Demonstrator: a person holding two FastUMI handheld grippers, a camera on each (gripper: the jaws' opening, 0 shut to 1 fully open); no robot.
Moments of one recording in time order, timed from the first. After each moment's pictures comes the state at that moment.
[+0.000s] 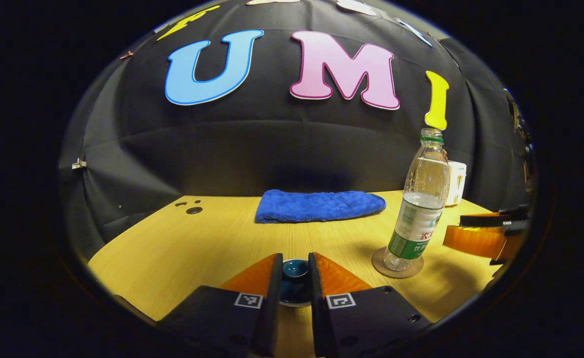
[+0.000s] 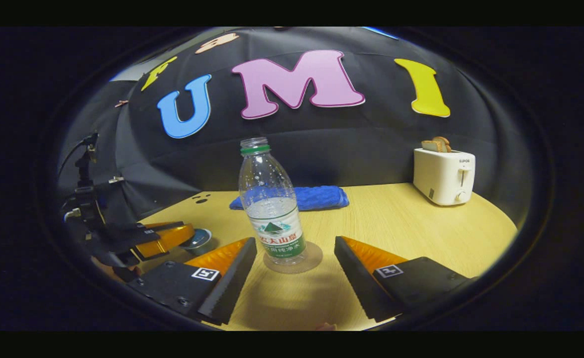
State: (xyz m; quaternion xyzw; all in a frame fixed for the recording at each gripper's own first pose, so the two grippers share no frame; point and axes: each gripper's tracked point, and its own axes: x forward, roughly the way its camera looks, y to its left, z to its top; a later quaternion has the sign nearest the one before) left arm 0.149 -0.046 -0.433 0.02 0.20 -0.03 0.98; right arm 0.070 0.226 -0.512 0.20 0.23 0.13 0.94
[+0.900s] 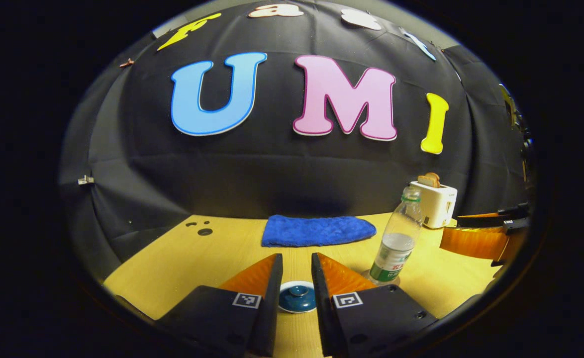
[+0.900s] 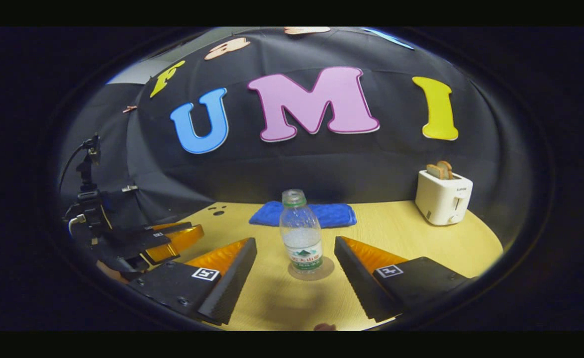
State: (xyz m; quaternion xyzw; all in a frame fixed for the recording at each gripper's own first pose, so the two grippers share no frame) left arm 0.123 -0.042 -0.312 0.02 0.15 -0.03 0.99; right arm 0.059 0.217 -0.401 0.20 0.20 0.14 0.95
